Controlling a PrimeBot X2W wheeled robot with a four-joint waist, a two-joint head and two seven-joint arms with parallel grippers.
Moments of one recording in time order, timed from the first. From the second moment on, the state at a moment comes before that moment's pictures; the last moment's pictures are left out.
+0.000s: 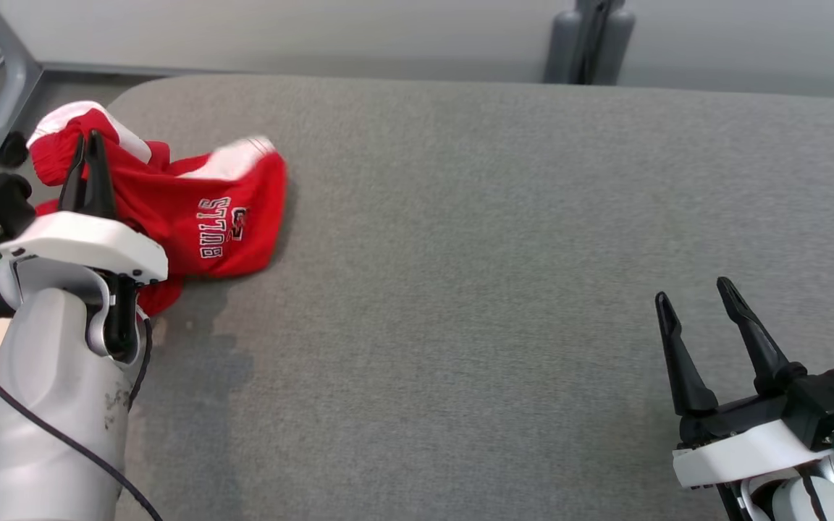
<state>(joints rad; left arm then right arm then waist) -0.73 0.16 0.00 0.83 -0.43 -0.07 -0.26 -0.10 -0.11 0.11 0.08 0.13 0.13 -0.26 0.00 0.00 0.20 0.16</state>
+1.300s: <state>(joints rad) -0.40 0.05 -0.39 0.33 -0.41 0.08 -0.04 -0.11 -0.08 0.06 0.06 0.13 0.13 -0.26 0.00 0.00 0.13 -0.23</state>
